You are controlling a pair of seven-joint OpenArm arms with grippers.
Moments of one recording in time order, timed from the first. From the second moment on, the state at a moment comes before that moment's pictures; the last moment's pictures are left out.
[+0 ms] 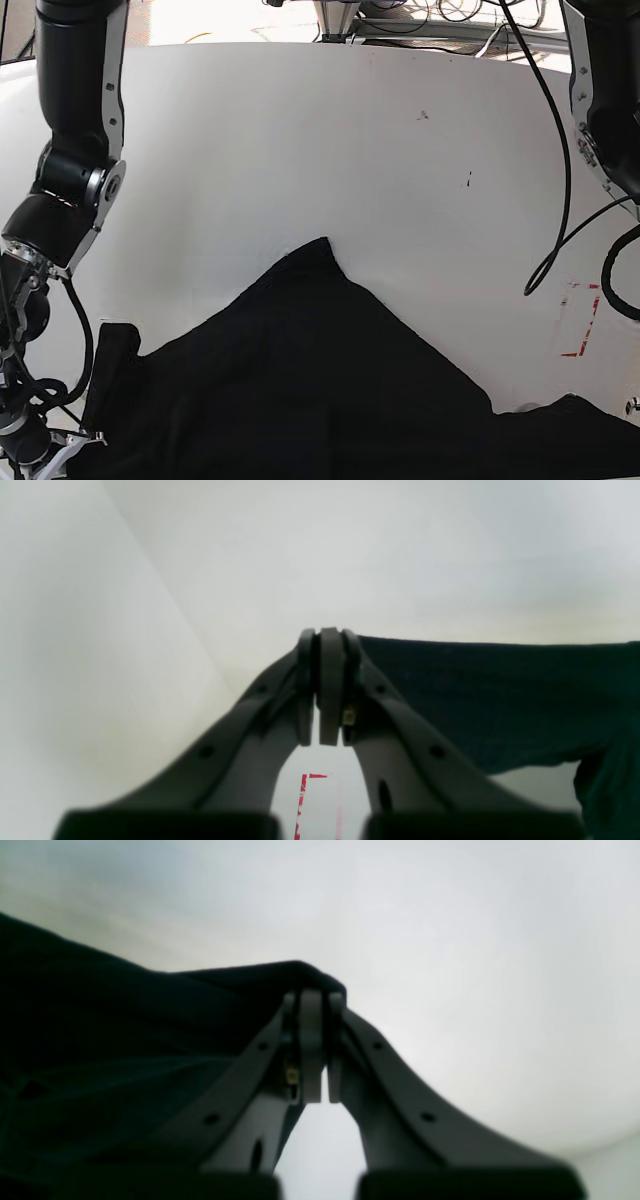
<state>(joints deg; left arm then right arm) -43.6 -28.9 -21.0 105.9 -25.6 -19.7 64.9 52.4 21.6 13.7 84.0 10.1 33.6 -57.6</state>
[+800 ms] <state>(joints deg) -39.5 -29.0 -21.9 102.5 -26.2 -19.4 66.2 44.2 22.0 17.5 91.5 10.0 34.9 -65.4</state>
